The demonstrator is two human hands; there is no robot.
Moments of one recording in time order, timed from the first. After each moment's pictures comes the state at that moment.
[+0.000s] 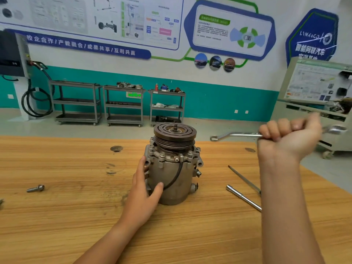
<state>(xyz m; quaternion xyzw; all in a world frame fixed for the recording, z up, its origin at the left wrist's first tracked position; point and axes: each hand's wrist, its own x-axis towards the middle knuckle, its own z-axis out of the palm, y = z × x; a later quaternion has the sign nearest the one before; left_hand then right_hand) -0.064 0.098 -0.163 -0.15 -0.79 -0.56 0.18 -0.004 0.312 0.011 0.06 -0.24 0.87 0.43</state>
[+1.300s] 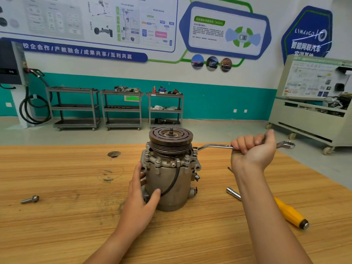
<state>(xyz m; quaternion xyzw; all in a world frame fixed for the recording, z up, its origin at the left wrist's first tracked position) -0.065 0.098 -0.165 -0.15 -0.78 -0.57 0.19 -0.052 0.311 -0.028 0.02 -0.22 0.90 0.36</state>
